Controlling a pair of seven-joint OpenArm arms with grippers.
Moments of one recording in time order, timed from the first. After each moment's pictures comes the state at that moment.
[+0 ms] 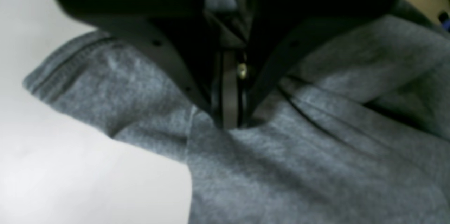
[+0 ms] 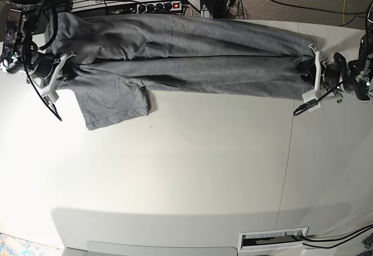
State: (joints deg) left arm -1.9 -50.4 19.0 85.5 -51.4 -43.5 54.9; right arm -10.0 36.2 17.7 79.5 34.9 40.4 -55.2
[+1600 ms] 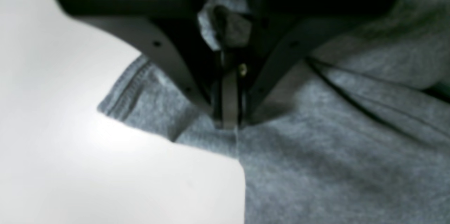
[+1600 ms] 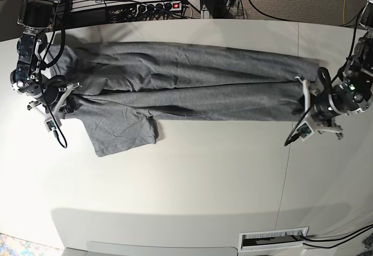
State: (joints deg) left arm -5.1 -46.9 17.8 99.6 -30.0 -27.1 42.2; right arm 3.2 31.4 15.2 72.3 14.0 39.3 -36.3
